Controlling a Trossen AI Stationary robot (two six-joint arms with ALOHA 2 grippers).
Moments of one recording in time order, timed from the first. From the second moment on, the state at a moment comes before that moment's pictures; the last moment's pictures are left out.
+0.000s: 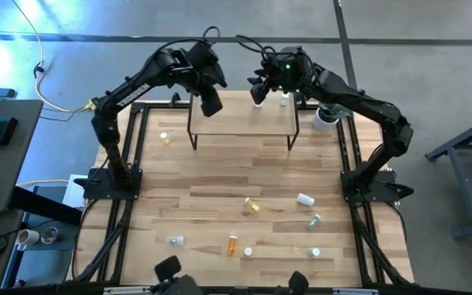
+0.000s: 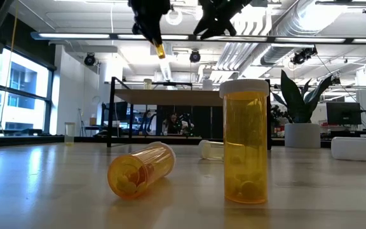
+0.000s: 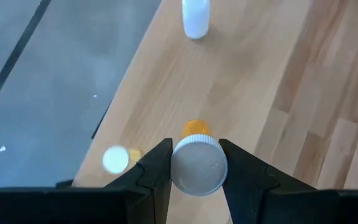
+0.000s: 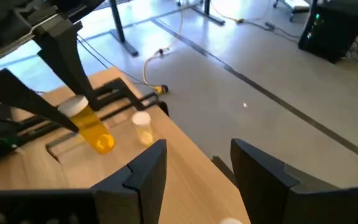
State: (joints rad) left arm 0.67 1.83 2.14 -1.33 -0.01 0.16; right arm -0.51 1.63 1.70 -0.51 0.08 0.07
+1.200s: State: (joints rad) left arm 0.74 2.00 2.21 -1.25 0.09 0.14; right arm -0.54 1.63 1.70 -0.60 0.08 0.02
